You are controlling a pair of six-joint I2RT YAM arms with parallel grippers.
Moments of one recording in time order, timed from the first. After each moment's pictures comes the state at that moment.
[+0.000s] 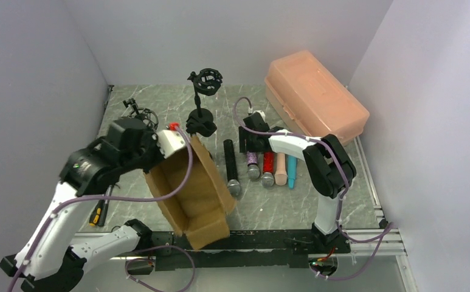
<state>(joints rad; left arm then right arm) -0.61 0.94 1.39 -1.20 -0.02 0.56 0.58 1.89 1.18 -0.23 0.18 0.44</state>
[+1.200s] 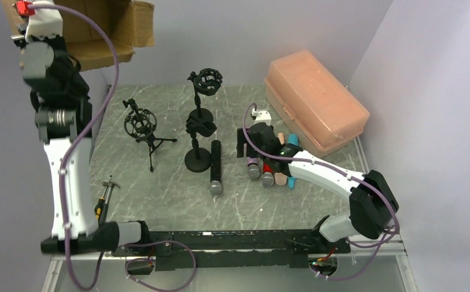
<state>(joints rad) 0.03 1.22 1.84 -0.22 -0.63 0.47 0.76 1.44 0.97 -0.17 0.32 0.47</state>
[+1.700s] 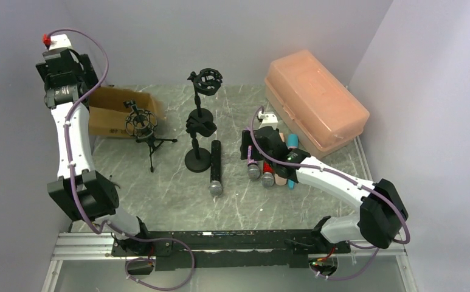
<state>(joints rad) 0.33 1.55 1.75 -0.52 -0.29 0.04 0.76 1.33 0.90 -0.16 0.34 0.49</state>
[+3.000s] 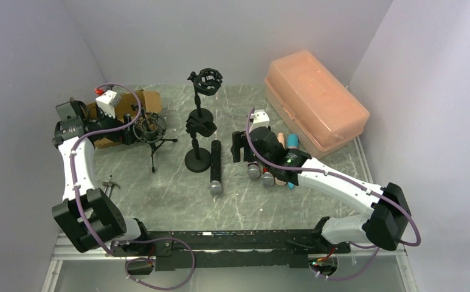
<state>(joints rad) 0.46 1.33 1.21 -0.70 0.85 0.51 0.88 1.29 0.99 -0.25 0.35 0.45</state>
